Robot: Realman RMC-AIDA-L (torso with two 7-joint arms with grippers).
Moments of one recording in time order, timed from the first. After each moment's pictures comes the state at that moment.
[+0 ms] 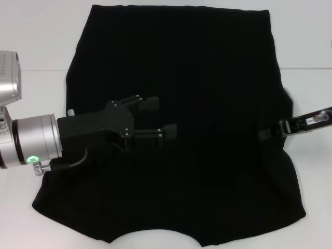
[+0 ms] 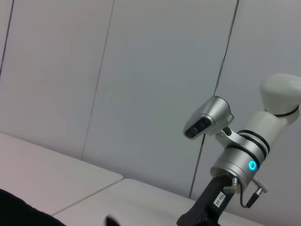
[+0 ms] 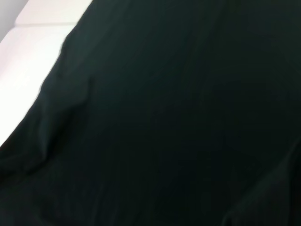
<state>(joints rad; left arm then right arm) -0.60 -2.12 0.63 0.63 1.88 1.62 -1.34 0.84 1.97 -0.63 -0.62 -2.53 -1.39 2.25</state>
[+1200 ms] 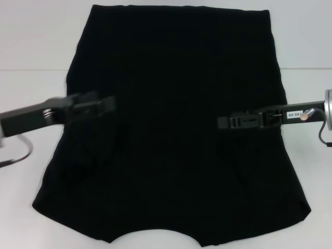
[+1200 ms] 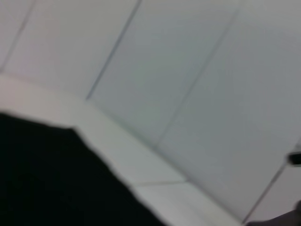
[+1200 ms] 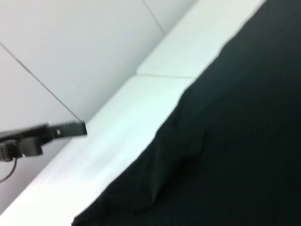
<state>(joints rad) -0.54 -2.05 0.48 0.70 1.95 1.61 -1.75 0.78 1.99 -0.67 -0.57 -2.18 -1.45 1.99</state>
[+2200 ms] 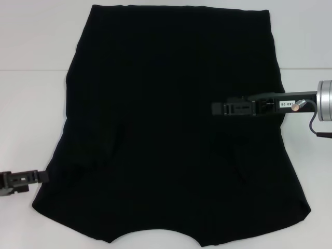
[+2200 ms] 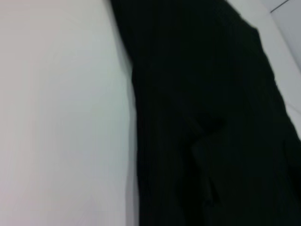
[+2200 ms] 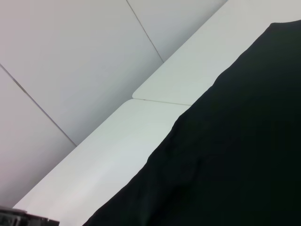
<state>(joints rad) -0.46 -2.02 0.19 0.85 2.55 1.66 -2.17 0.80 1.99 -0.67 -0.53 -2.11 -1.37 1.91</state>
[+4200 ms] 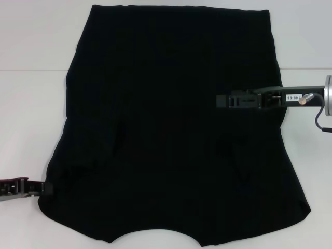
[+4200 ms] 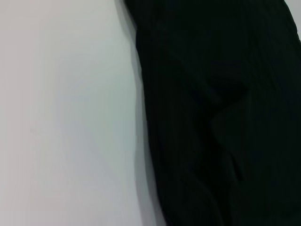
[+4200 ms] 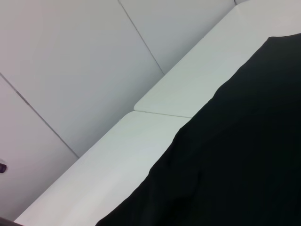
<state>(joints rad) -0.52 -2.01 0.28 0.76 2.61 1.56 -2.16 0.79 1.98 -0.67 -0.55 -2.08 -1.39 1.91</state>
